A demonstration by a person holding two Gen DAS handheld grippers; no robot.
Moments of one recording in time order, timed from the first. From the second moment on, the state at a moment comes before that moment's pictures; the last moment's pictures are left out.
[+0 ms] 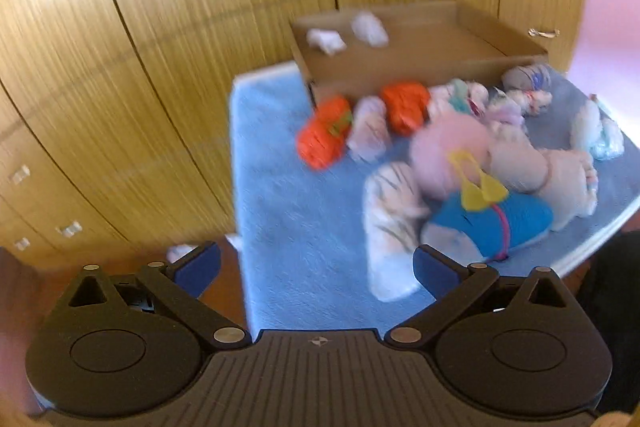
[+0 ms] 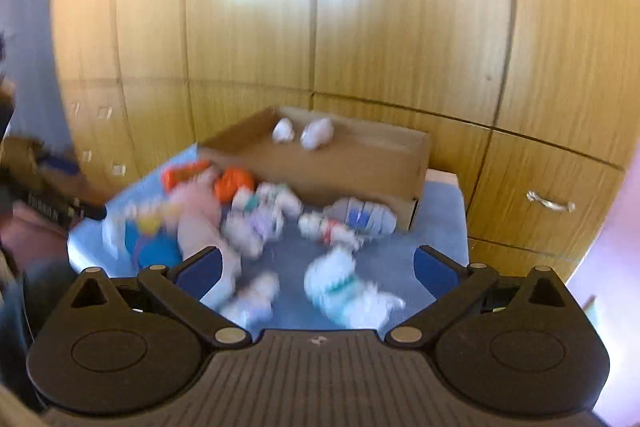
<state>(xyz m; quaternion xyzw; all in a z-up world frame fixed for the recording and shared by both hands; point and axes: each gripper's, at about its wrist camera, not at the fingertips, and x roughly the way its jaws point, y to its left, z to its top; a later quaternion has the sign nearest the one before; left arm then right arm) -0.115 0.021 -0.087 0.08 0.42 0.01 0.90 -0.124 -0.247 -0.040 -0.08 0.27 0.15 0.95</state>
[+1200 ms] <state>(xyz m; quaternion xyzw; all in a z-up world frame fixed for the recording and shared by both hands) -0.067 0.038 -0.114 0.03 0.47 -0.03 0.88 -0.060 -0.283 -0.094 -0.09 0.40 0.19 0.89</state>
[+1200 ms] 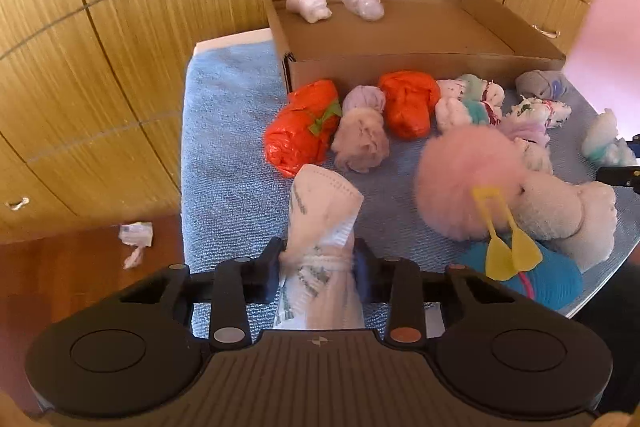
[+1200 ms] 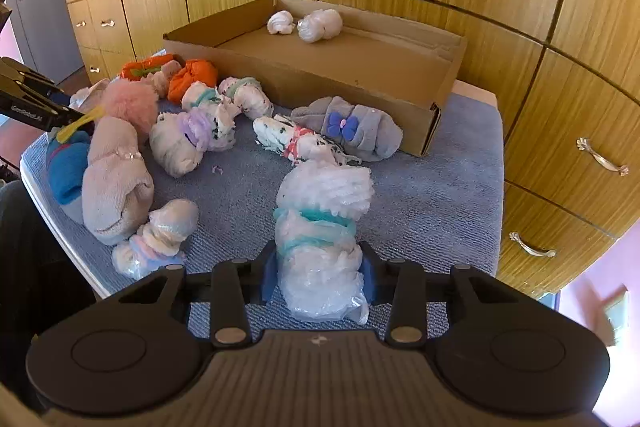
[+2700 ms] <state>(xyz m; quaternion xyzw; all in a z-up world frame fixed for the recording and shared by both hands) 0.200 0.006 -0.122 0.02 0.46 0.01 0.89 0.233 -0.177 -0.098 -0.07 0.46 0.21 0.86</state>
